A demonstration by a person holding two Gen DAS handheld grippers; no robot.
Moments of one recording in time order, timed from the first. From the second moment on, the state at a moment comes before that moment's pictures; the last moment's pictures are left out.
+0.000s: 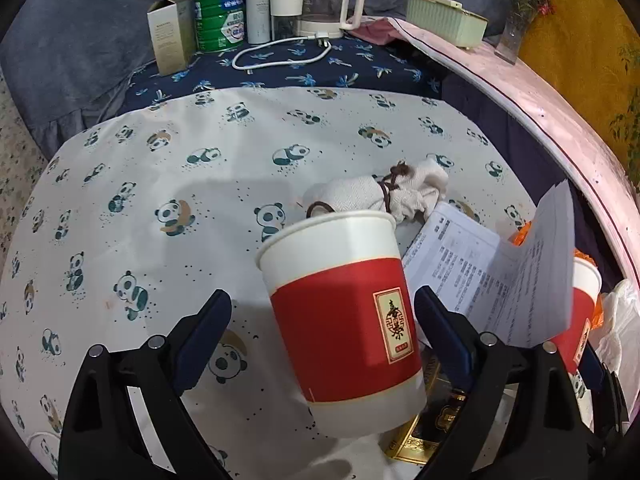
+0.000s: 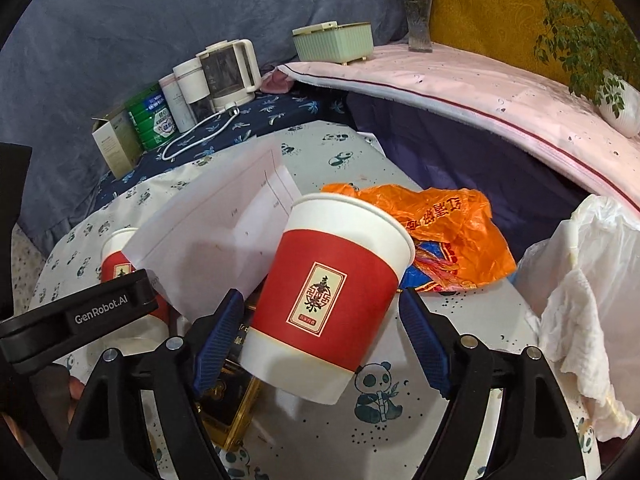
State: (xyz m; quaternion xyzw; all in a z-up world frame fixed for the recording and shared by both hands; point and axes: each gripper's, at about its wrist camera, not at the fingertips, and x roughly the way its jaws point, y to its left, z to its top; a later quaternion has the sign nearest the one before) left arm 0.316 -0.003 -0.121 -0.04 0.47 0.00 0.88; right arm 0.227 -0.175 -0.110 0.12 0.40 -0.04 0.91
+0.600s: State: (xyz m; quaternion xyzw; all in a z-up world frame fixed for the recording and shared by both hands) left arm 0.281 0.014 -0.087 -0.06 0.45 0.00 0.89; right arm 0.202 -0.170 -0.078 0.13 0.36 -0.01 0.92
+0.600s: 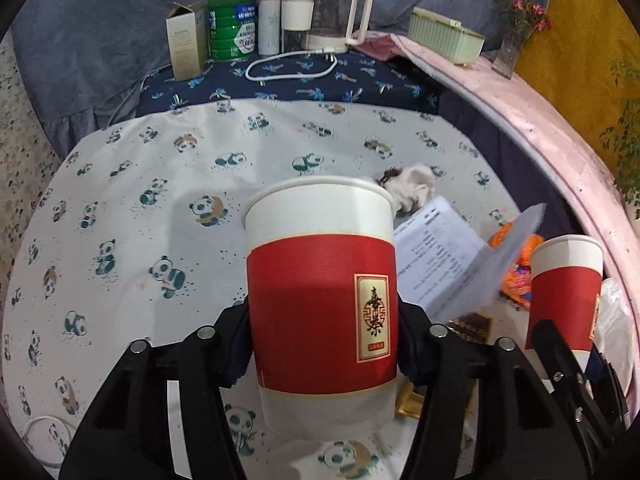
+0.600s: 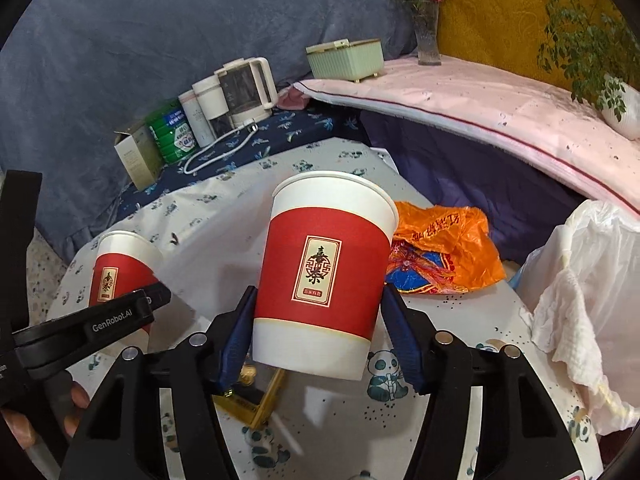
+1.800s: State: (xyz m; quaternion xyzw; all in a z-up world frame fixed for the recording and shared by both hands) left arm 0.162 -0.233 -0.003 0.04 0.40 -0.20 0.89; right arm 0.051 -0.361 -0.007 0.15 0.28 -0.16 0.93
